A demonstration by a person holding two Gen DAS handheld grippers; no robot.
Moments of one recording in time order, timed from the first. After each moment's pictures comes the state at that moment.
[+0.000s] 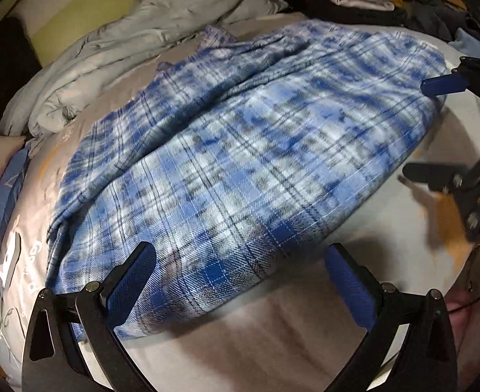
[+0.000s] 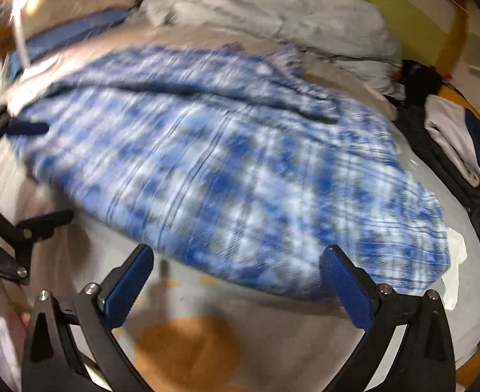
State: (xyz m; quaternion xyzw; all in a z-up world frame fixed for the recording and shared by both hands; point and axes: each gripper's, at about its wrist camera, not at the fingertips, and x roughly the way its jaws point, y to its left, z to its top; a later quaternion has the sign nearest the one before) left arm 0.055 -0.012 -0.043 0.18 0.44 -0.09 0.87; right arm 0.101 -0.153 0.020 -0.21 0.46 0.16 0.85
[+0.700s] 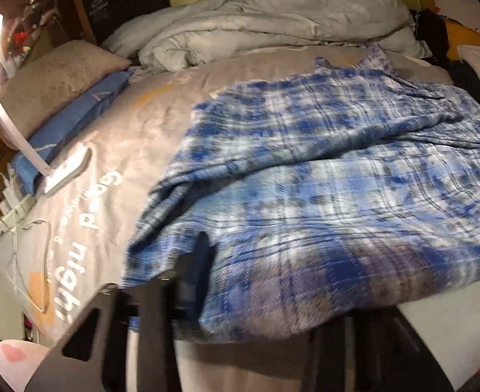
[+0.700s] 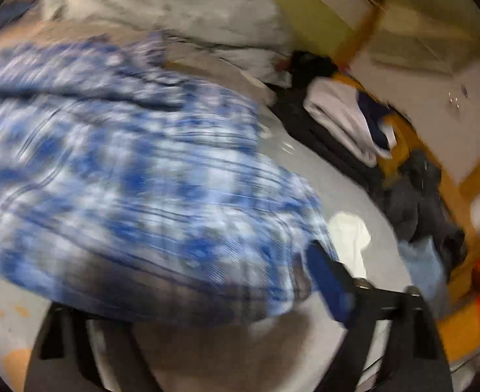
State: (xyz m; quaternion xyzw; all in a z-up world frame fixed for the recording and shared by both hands) left arm 0.085 0.088 -0.028 0.05 0.42 0.16 0.89; right arm 0.166 -0.248 0.038 -0.18 0.43 -0.10 0.88
